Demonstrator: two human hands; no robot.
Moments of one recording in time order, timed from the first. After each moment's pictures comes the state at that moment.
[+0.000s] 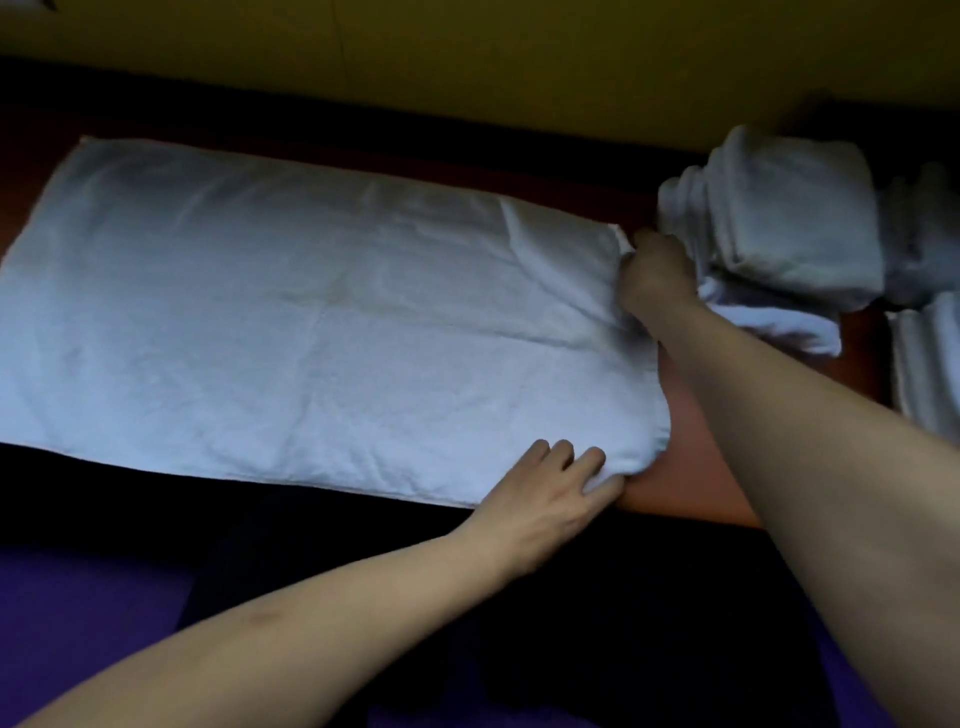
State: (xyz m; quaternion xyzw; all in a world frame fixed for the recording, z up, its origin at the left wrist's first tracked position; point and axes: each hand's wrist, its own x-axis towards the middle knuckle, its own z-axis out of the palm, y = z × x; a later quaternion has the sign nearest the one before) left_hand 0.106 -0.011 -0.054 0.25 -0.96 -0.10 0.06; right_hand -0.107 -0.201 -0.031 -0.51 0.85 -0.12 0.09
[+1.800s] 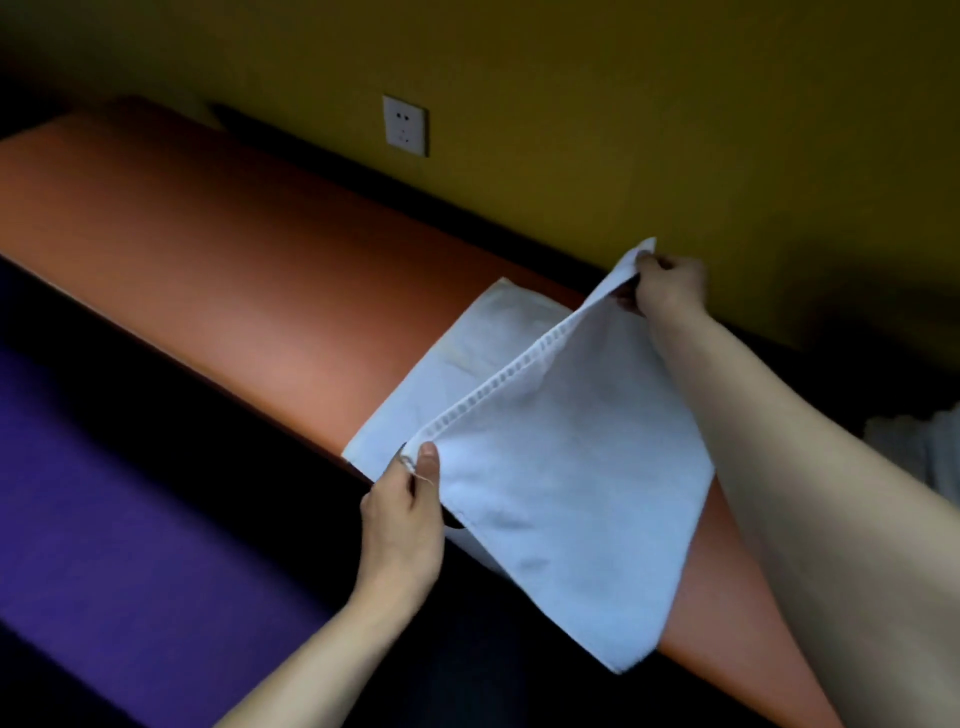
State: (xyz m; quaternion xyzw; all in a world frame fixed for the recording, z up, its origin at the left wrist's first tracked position) left_hand 0.372 -0.025 0.034 0.73 -0.35 -0.30 0.50; right_hand 0.192 -0.293 0.108 -0.45 0.70 -0.42 0.37
